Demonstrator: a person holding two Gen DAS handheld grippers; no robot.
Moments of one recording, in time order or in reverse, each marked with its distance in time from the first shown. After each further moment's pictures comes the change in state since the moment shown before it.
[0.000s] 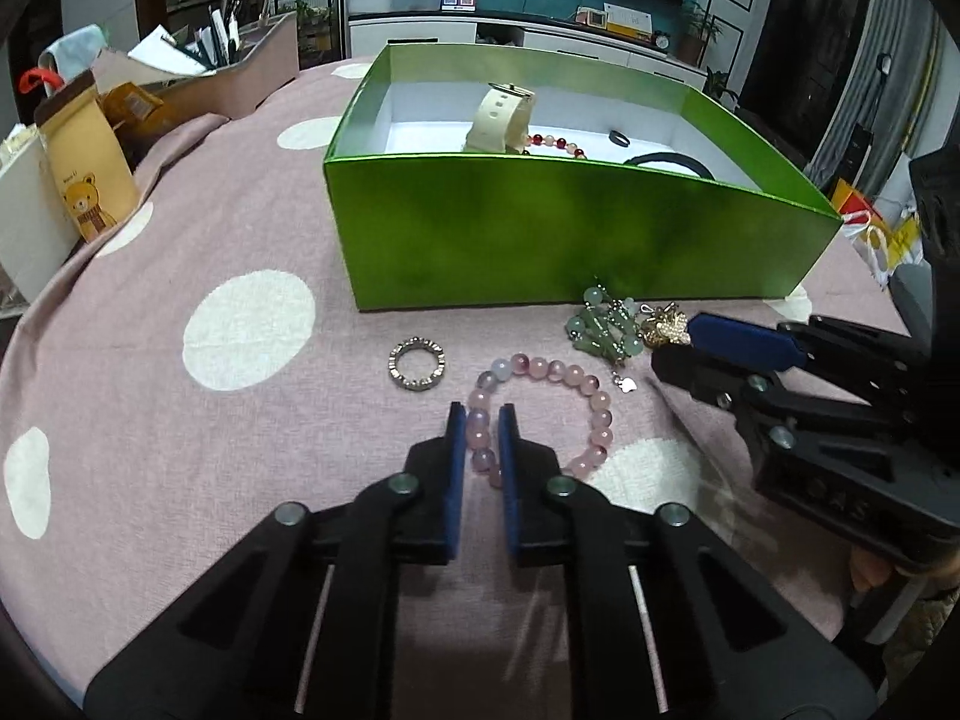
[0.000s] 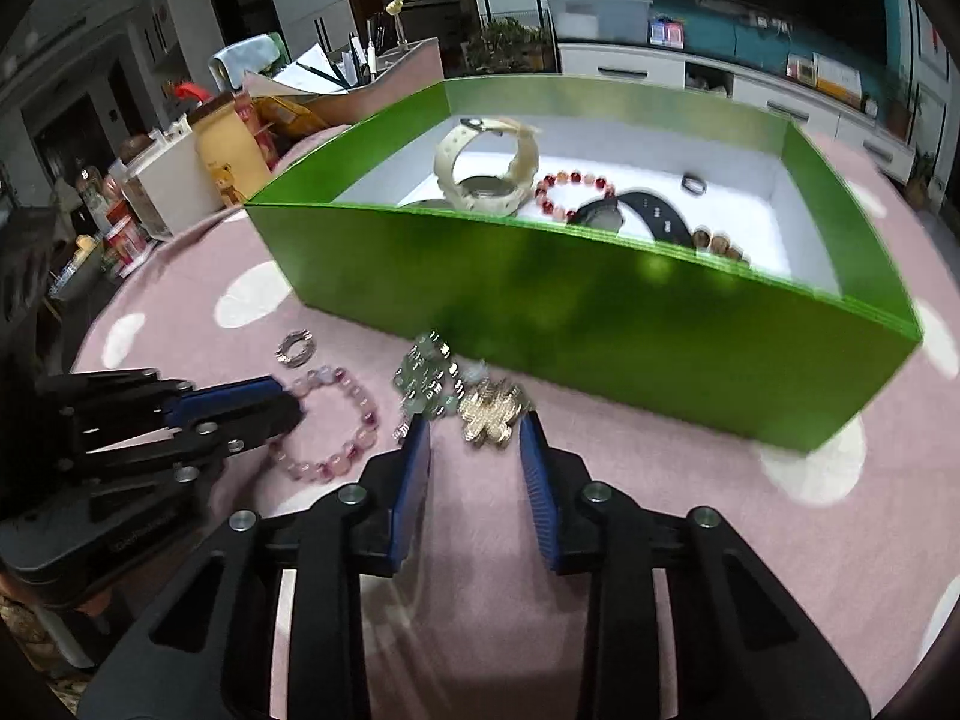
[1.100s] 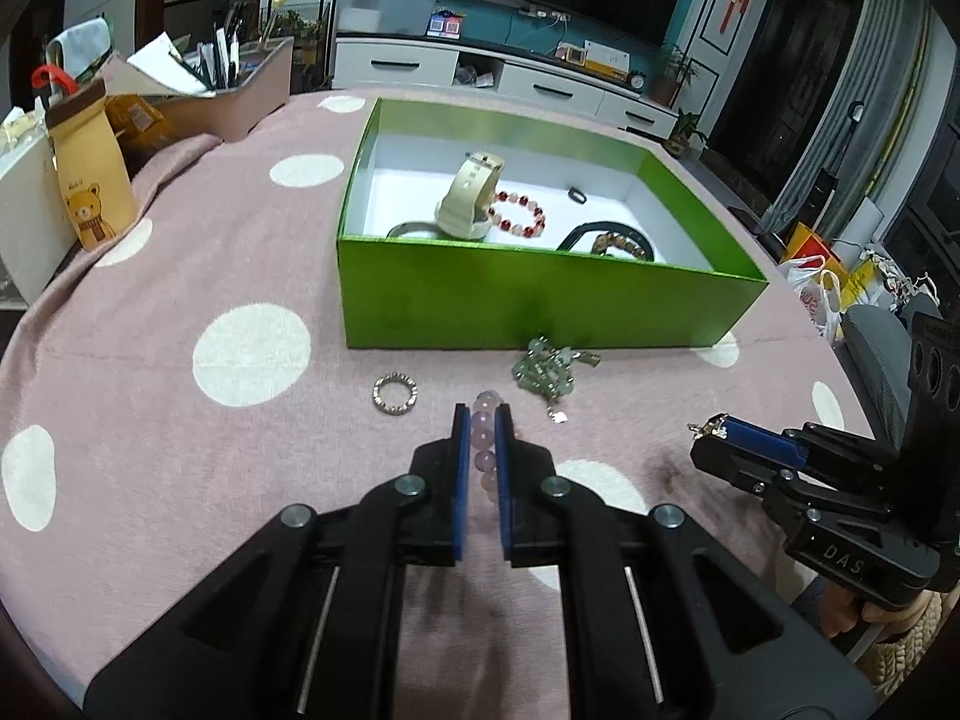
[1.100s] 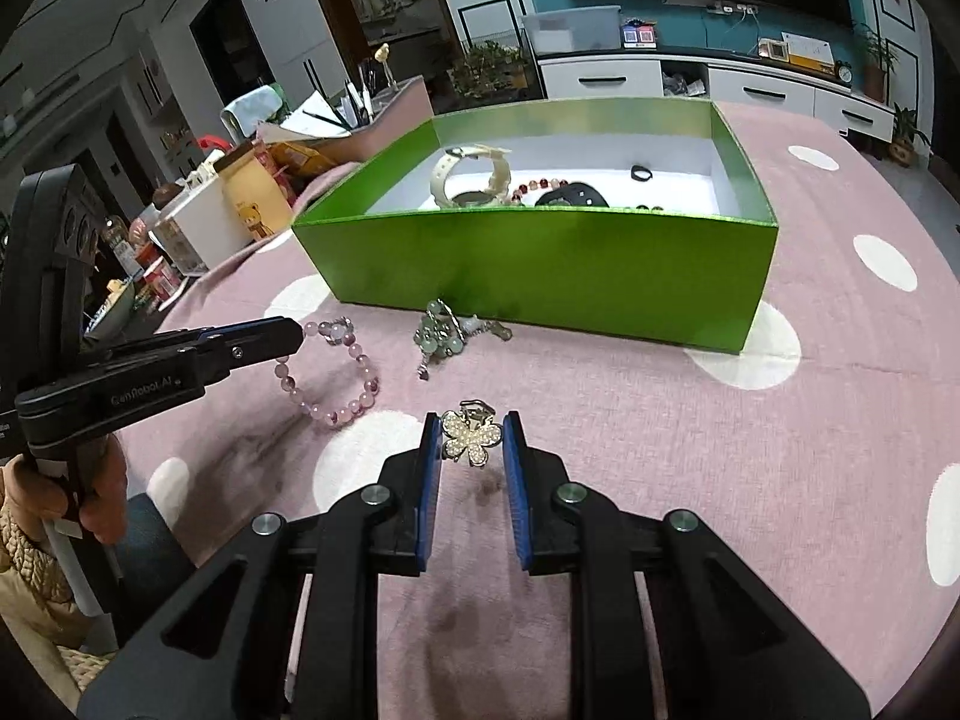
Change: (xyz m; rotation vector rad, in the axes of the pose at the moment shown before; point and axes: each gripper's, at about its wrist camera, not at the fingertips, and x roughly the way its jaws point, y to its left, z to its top) left arm -0.042 0.003 0.010 -0.045 -0.070 -0.114; right arm -0.063 -0.011 -0.037 0.120 -0.073 0.077
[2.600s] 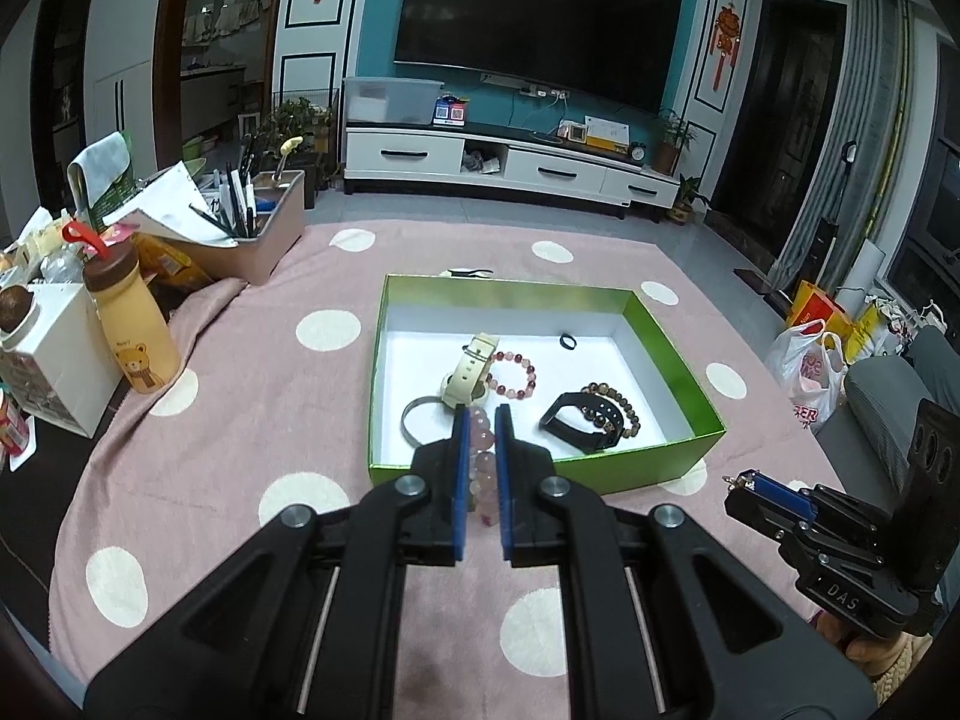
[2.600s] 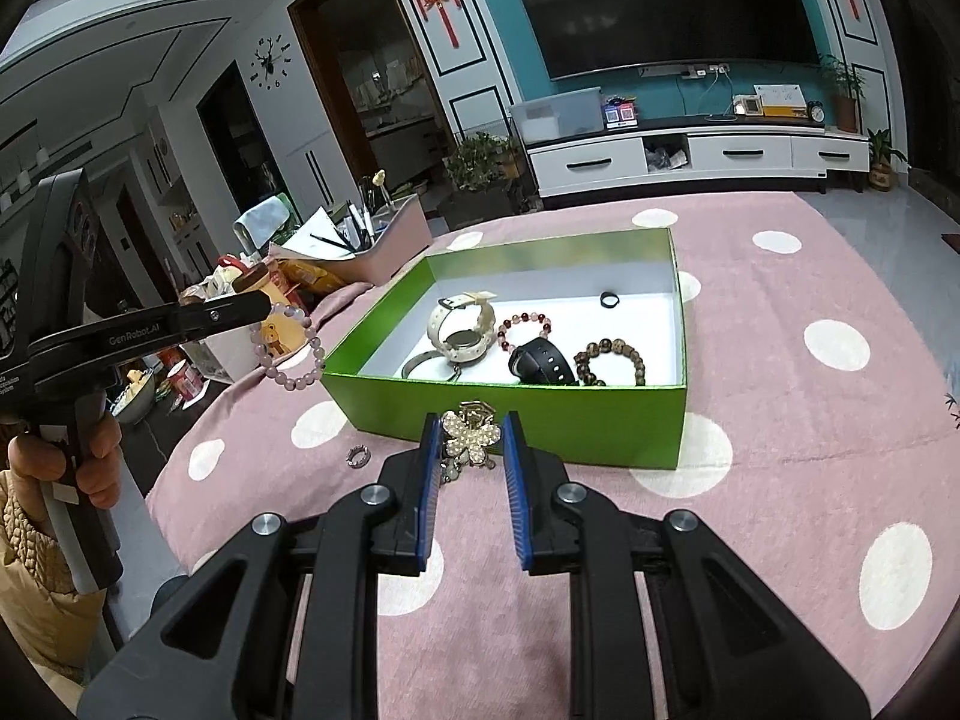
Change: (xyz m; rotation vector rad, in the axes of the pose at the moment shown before) left arm -0.066 -0.015 0.076 0.032 -0.186 0.047; right arm -0.061 -0.016 0.036 0.047 -0.218 0.013
